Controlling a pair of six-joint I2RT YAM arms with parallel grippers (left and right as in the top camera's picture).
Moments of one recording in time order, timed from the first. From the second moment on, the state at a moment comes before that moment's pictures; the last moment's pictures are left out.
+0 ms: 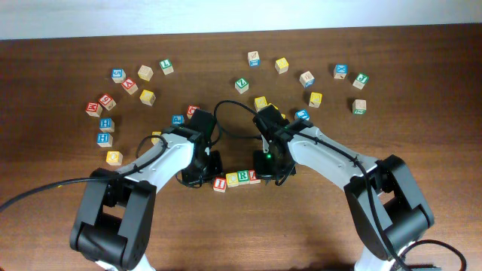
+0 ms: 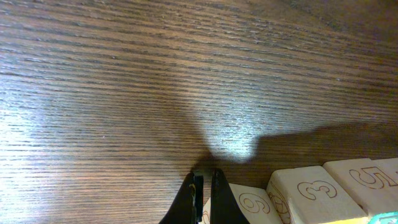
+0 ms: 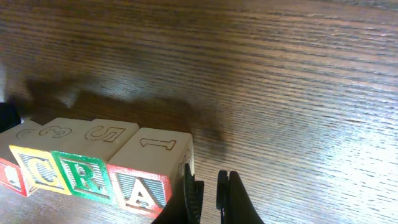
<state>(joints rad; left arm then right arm) -0.38 1.83 1.07 -0.77 0.18 -0.54 0.53 1.88 1.18 -0.77 -0.27 0.48</state>
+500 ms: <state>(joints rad) -0.35 1.65 1.07 -1.11 0.23 -0.44 0.53 1.88 1.18 -0.74 -0.26 0.54</state>
